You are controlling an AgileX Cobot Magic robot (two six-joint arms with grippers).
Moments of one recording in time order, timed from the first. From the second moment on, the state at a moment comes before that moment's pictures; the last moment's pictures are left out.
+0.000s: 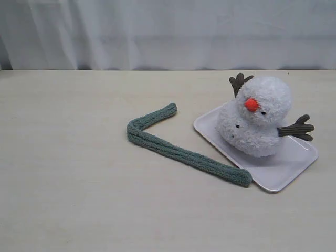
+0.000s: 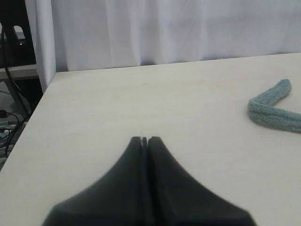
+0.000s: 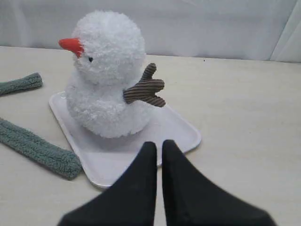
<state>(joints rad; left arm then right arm) -0.07 0.00 0.00 -0.04 0.32 0.10 0.03 0.00 0.00 -0.12 0.35 0.04</state>
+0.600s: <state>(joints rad) -0.07 0.00 0.00 -0.04 0.32 0.10 0.03 0.00 -0.01 -0.13 -0.61 0.39</state>
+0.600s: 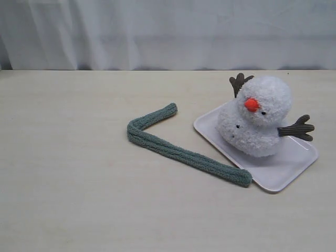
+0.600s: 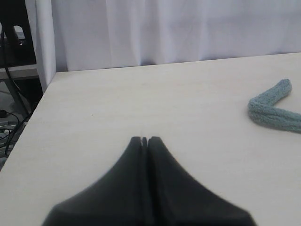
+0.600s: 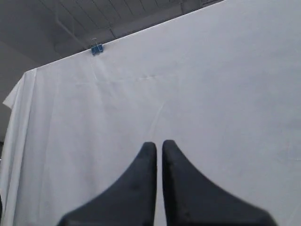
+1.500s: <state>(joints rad) -0.07 0.00 0.00 -0.04 0.32 0.10 0.09 1.07 -0.99 0.64 0.81 -0.59</state>
